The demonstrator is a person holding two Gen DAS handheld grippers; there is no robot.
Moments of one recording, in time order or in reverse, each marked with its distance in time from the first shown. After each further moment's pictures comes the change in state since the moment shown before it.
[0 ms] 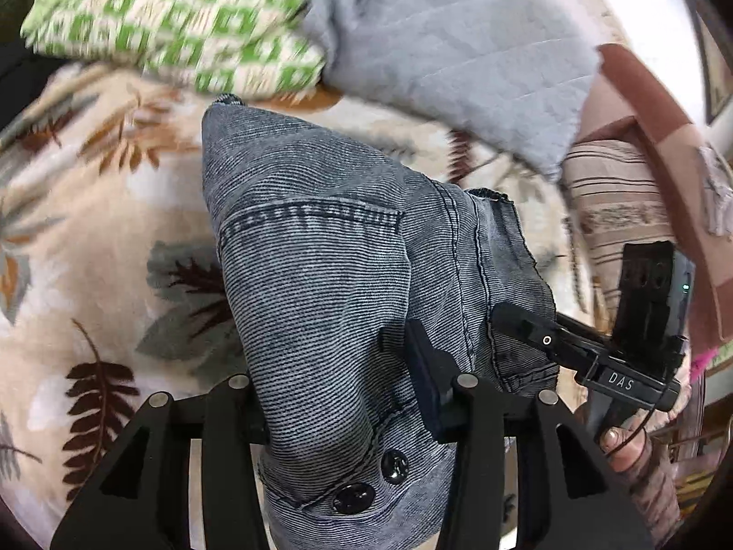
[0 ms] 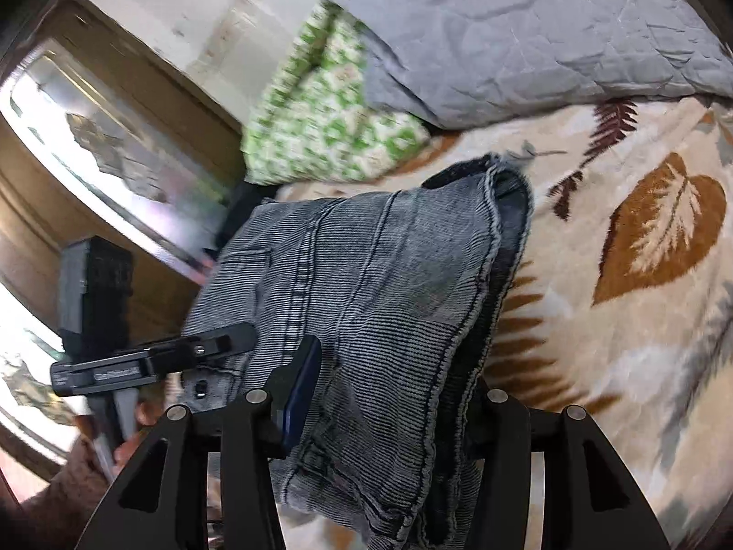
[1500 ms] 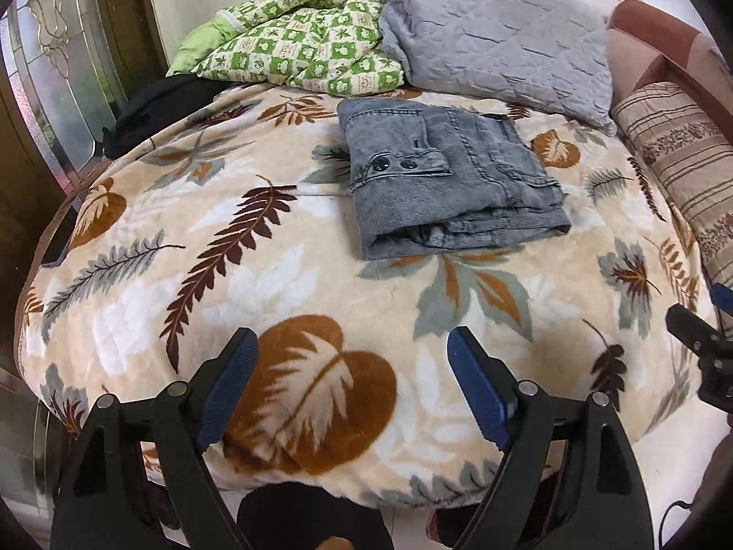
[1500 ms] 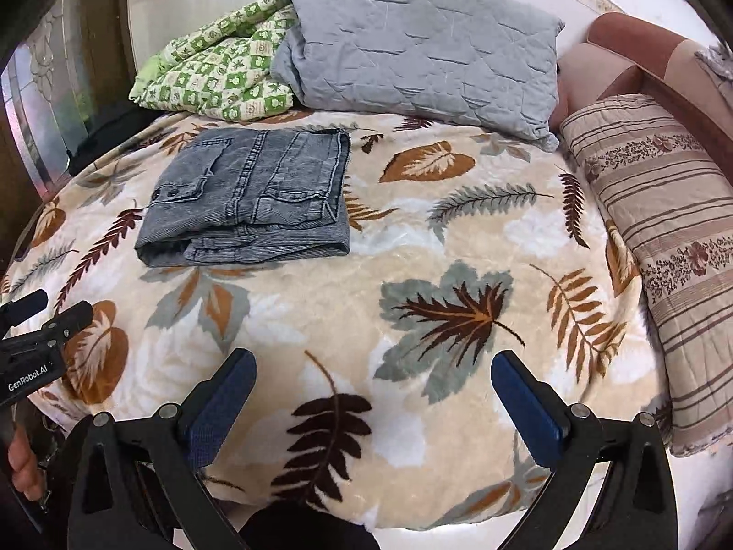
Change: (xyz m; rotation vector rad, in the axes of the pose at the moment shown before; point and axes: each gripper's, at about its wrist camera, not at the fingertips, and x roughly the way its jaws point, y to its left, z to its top) left arm -0.096 -0.037 -0.217 0.087 -0.256 0.438; right arm -0.120 0.098 -0.192 -0.148 -0.091 -0.749
